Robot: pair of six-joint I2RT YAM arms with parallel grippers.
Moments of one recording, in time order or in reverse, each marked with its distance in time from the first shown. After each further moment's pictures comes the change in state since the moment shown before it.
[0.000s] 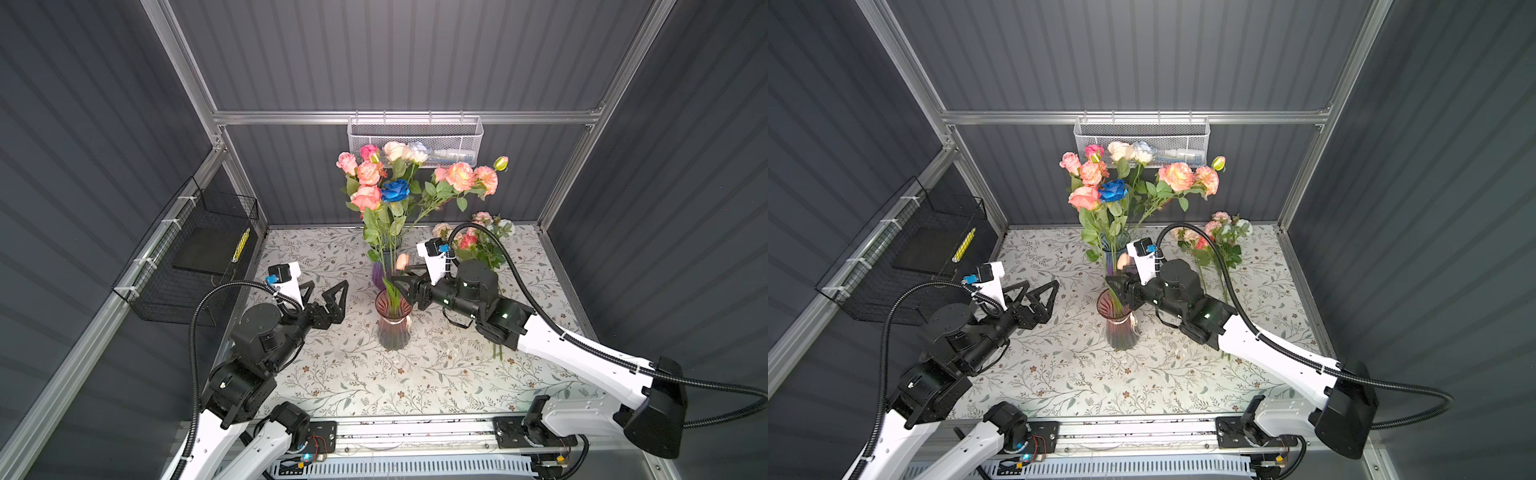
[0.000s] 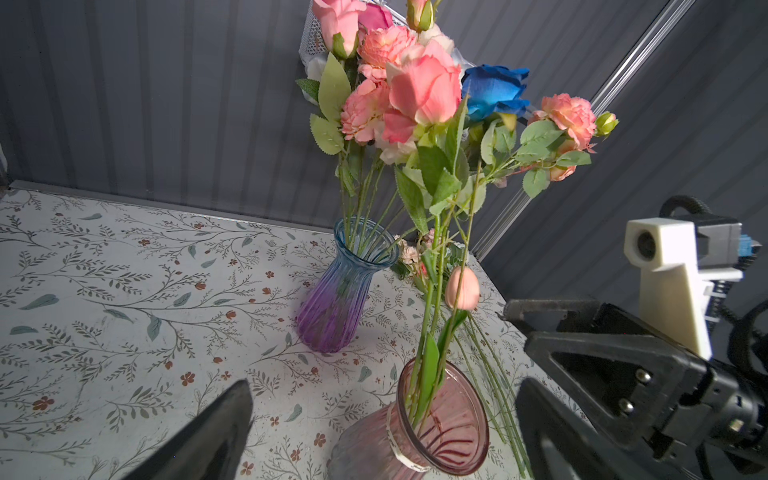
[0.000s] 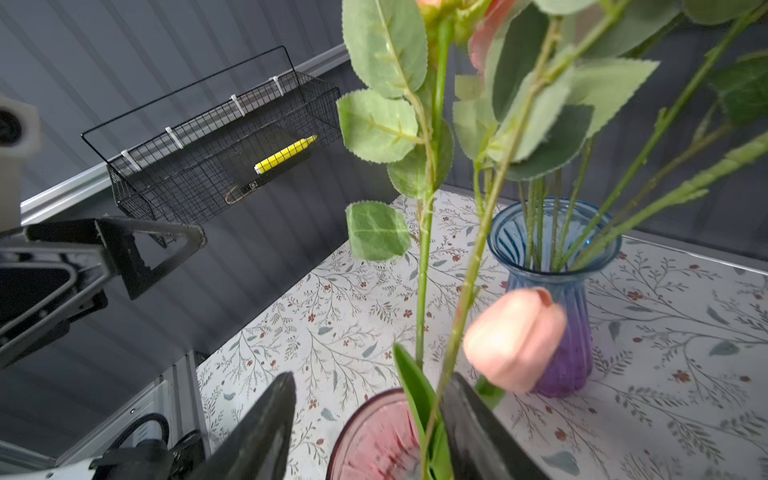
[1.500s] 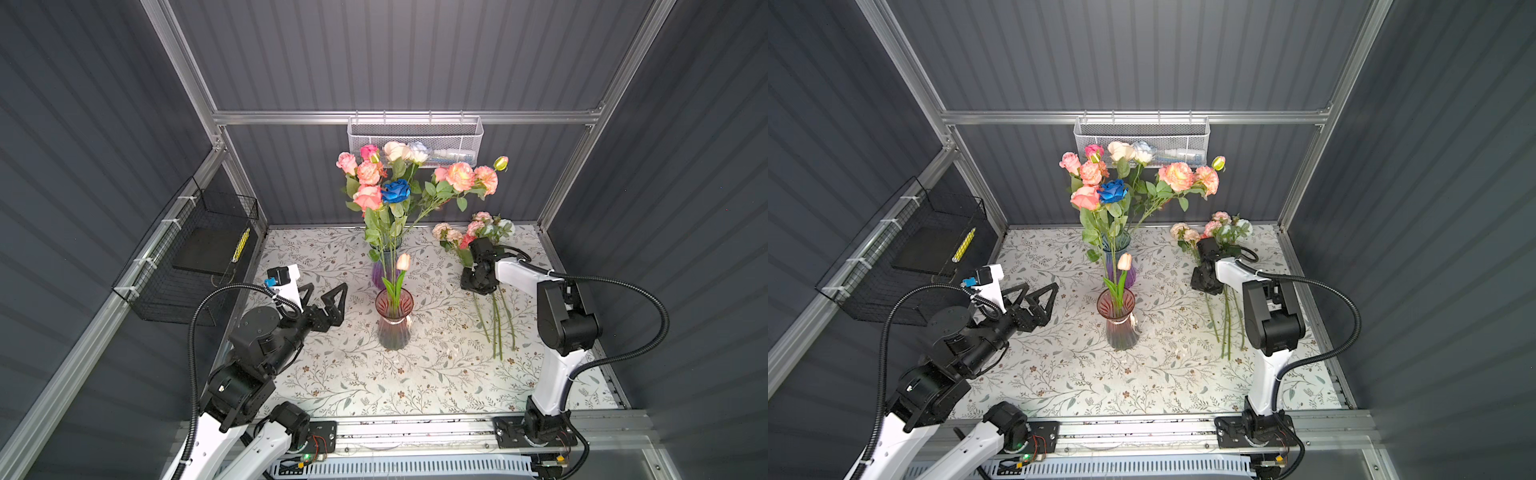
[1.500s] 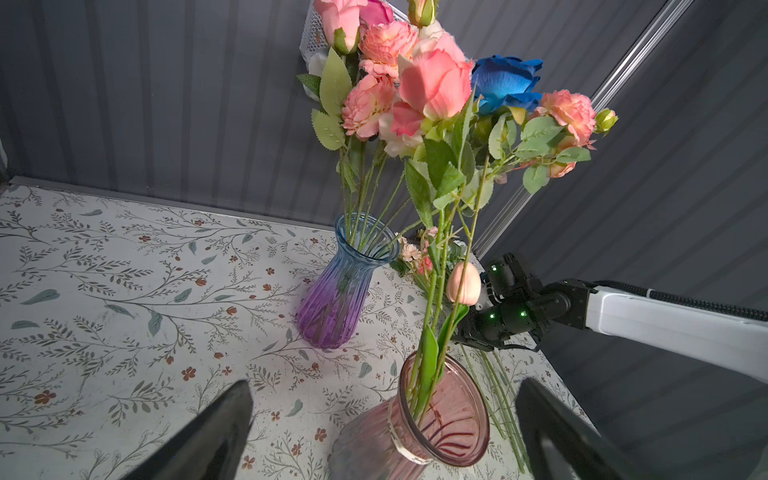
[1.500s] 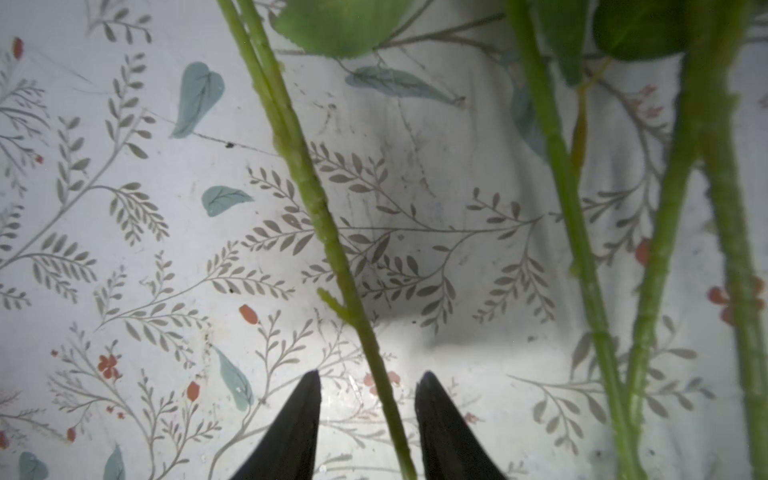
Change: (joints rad) left arm 0.000 -0.023 -0.014 -0.009 0.003 -0.002; right arm -0.632 0.716 0.286 -0.621 0.117 0.145
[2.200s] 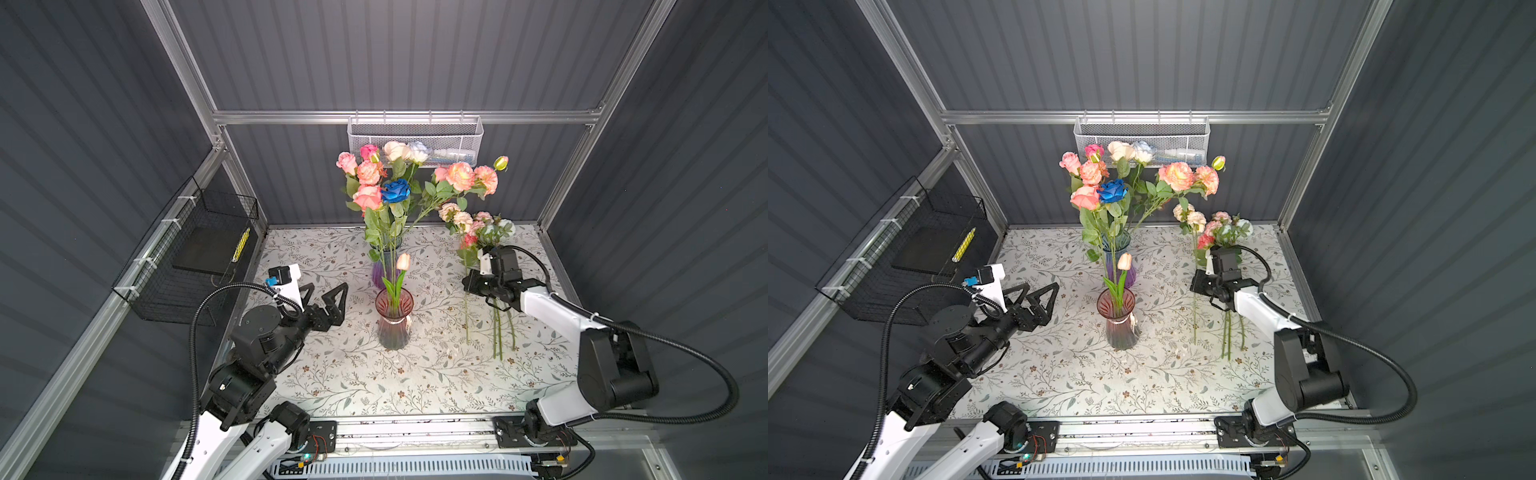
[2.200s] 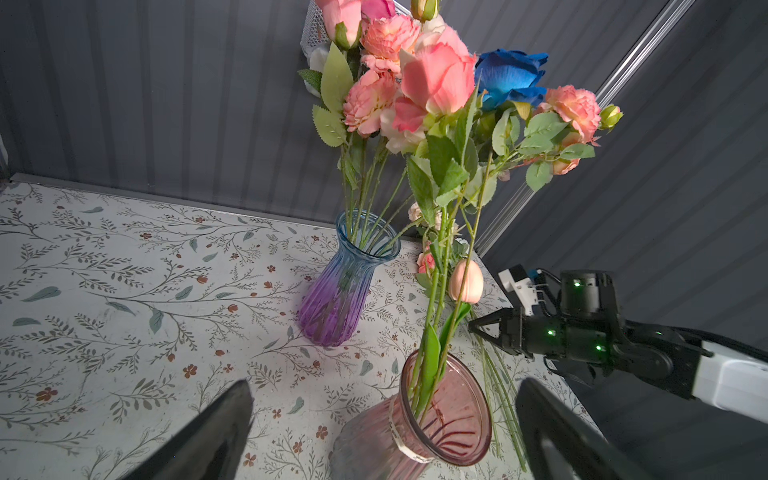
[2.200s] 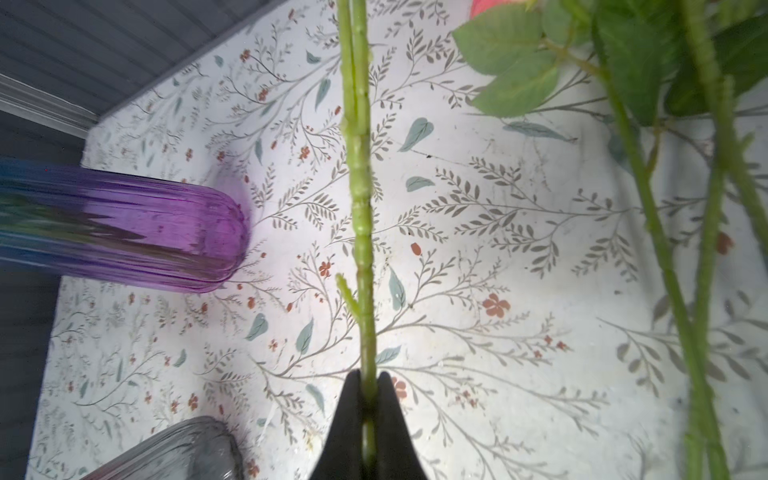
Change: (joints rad) left arm 0.000 0.010 0.001 -0.003 0.000 0.000; right arm 0.001 -0.489 -0.419 0.380 -0.238 0.020
